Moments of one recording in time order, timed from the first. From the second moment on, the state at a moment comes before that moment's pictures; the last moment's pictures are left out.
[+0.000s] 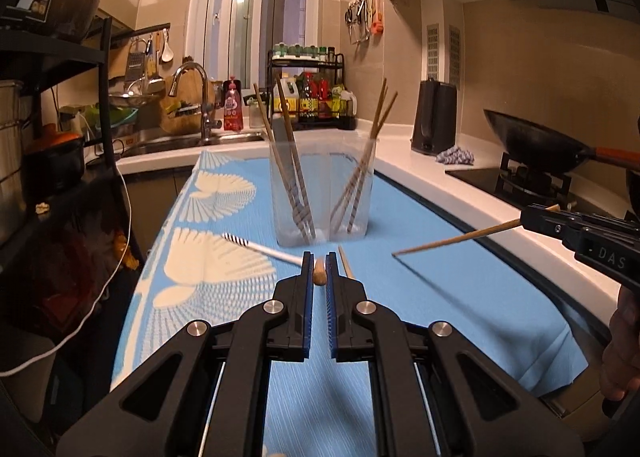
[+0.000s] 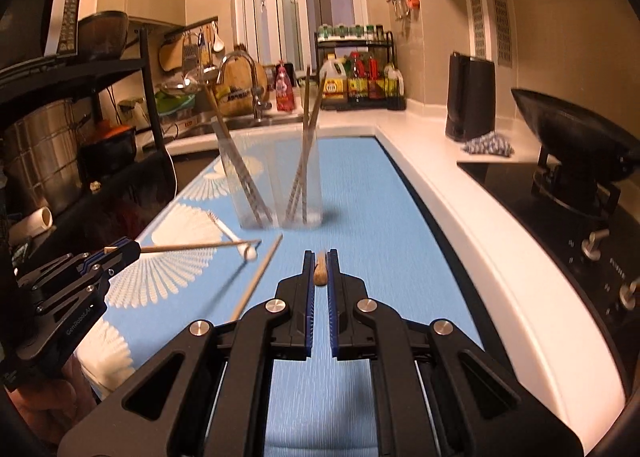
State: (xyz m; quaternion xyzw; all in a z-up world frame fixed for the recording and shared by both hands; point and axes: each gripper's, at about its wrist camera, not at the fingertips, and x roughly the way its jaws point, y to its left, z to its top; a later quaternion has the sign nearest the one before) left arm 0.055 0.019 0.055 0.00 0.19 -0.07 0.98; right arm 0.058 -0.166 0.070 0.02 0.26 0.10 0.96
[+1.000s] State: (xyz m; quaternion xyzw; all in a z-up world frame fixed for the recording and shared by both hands) left arm 0.140 0.059 0.175 -0.07 0.23 -0.11 0.96; right arm 0.133 -0.147 0.207 0.02 0.22 0.15 0.96
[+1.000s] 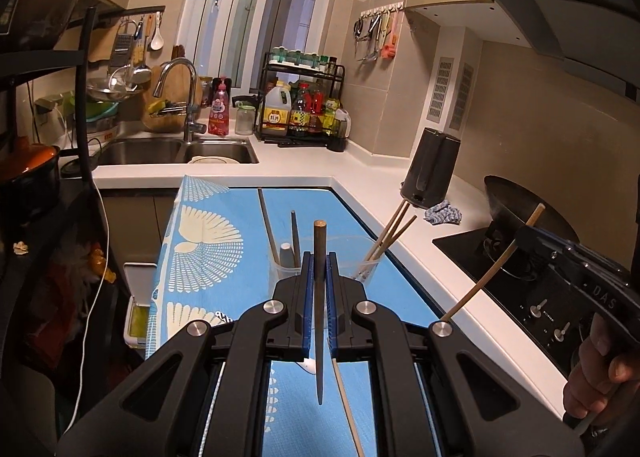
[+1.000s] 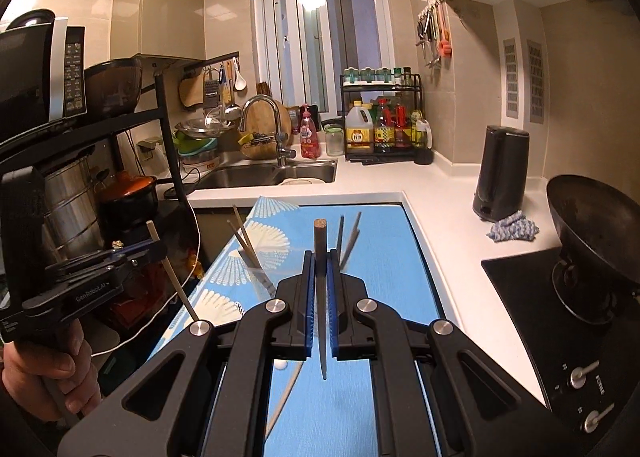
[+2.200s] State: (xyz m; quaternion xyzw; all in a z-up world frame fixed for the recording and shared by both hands) left arm 0.237 0.078 0.239 -0.04 0.18 -0.11 0.98; right arm 0.233 -0.121 0.230 0.00 0.22 0.13 0.97
